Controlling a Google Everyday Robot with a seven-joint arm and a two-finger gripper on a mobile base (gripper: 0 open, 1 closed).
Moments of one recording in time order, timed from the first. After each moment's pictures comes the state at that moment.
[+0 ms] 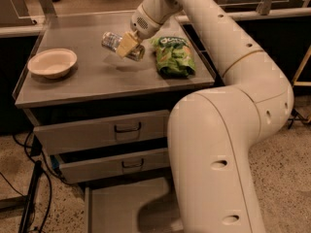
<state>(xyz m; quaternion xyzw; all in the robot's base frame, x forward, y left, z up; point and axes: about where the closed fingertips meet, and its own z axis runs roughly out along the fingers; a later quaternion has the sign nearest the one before) 0.745 0.084 0.881 -0.51 0.79 0.24 0.23</state>
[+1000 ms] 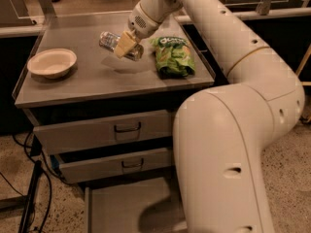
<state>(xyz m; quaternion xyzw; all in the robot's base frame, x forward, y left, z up) 0.731 0.088 0.888 -0.52 0.79 0.24 0.23</state>
